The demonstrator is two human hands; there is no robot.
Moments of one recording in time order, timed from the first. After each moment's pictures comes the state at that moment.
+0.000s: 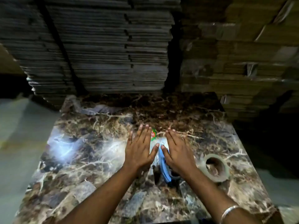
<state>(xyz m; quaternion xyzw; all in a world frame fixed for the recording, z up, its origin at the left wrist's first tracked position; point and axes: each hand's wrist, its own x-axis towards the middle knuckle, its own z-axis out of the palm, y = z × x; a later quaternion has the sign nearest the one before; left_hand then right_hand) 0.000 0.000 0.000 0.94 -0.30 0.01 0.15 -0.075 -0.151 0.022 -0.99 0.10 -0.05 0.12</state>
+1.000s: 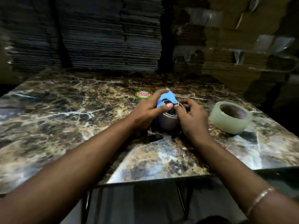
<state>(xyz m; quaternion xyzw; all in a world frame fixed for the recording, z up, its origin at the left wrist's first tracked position) -0.038 0.000 -0.083 0.73 -0.45 -0.03 0.51 -0.136 -0.138 -0.086 -0.84 0.18 -0.37 0.35</state>
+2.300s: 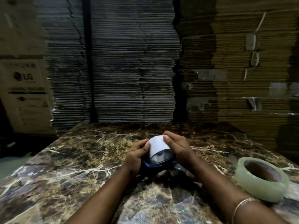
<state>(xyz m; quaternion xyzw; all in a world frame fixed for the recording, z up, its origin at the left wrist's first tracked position) 0.025 0.028 -0.096 0.55 -0.27 -0.10 0.79 -0.018 -0.141 -0.076 -0.83 -0.15 -0.25 0.47</state>
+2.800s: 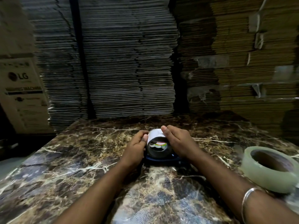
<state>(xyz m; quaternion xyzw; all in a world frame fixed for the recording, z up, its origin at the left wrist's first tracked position) 0.045 0.022 -0.106 0.70 -0.24 -0.04 0.67 -0.011 -0.147 -0.084 -0.89 -0.02 -0.26 0.38</state>
